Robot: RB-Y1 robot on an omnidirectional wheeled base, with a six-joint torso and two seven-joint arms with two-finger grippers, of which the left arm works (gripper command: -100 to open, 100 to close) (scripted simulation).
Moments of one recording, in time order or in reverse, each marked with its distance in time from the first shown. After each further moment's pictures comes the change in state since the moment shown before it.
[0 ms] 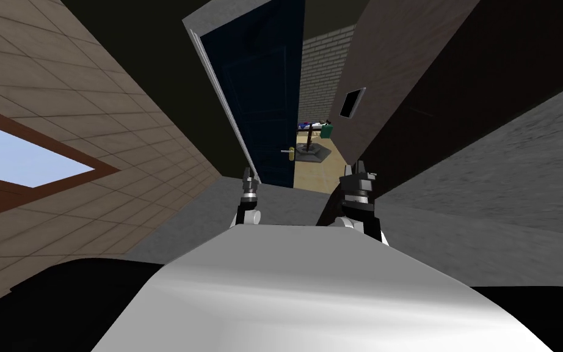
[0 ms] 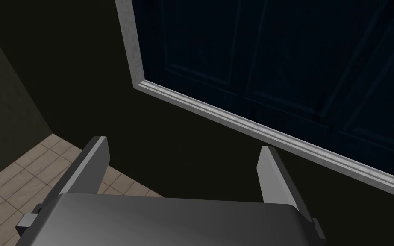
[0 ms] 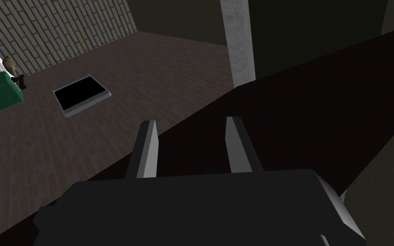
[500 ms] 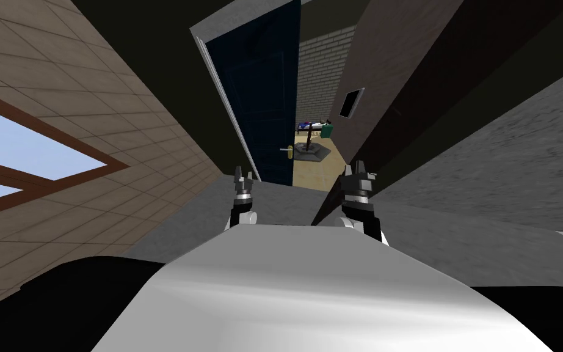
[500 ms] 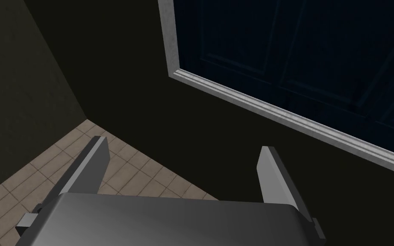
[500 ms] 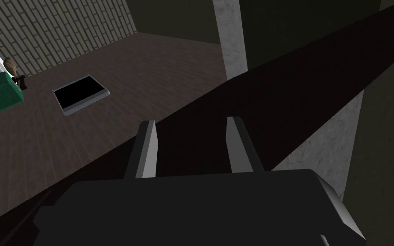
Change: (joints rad) arm 0.064 -0.011 0.040 -0.105 -0.026 -0.032 0.035
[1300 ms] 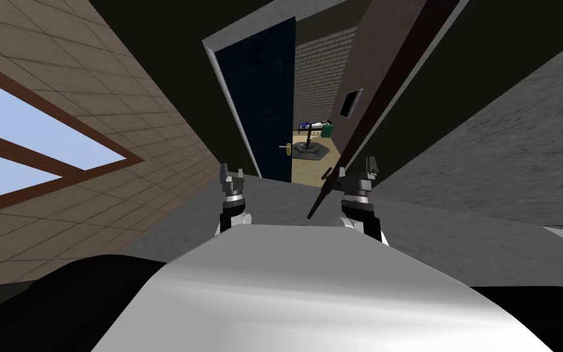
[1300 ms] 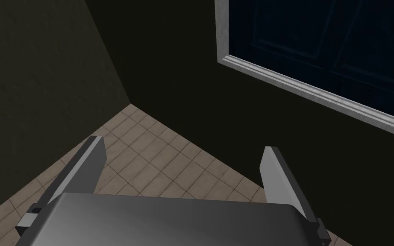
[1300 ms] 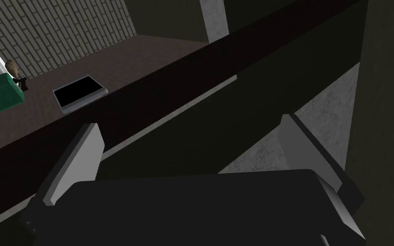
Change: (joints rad) arm 0.074 -0.022 0.057 -0.148 -0.029 -0.019 0.045
